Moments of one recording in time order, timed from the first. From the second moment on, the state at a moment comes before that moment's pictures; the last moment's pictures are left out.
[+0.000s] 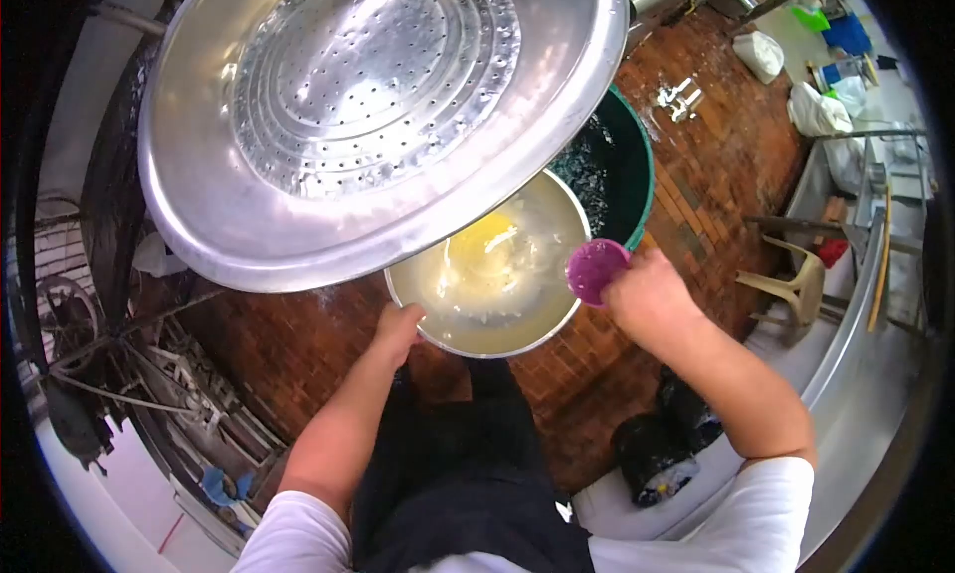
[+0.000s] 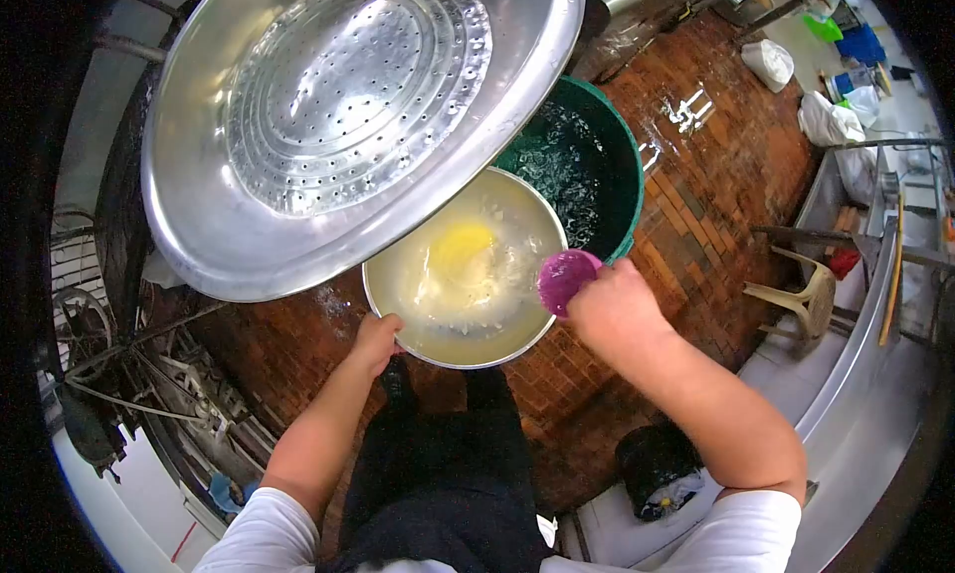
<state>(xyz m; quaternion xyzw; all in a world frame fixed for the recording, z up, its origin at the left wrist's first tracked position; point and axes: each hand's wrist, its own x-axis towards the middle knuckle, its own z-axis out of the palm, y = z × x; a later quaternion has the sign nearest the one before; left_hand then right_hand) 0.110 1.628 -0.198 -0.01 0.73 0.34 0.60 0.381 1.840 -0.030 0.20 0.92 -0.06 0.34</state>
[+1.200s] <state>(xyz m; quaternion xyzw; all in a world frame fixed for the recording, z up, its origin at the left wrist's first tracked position) 0.117 1.632 -0.201 0.01 0.74 0.34 0.58 0.386 1.831 -0.102 0.26 0.72 -0.60 0.23</state>
